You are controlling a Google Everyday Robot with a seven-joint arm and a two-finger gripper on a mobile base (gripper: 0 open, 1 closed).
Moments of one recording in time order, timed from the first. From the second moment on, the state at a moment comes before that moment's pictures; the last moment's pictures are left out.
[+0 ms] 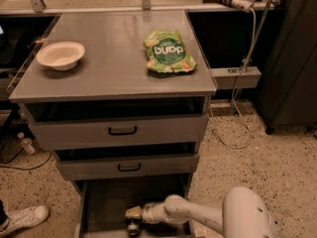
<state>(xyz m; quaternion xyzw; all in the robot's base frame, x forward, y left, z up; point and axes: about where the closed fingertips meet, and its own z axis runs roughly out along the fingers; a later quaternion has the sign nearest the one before) 0.510 0.111 0.129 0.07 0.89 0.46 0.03</state>
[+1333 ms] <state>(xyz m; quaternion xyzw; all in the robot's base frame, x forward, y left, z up) 0.510 0.111 0.129 0.07 0.89 0.46 0.03</state>
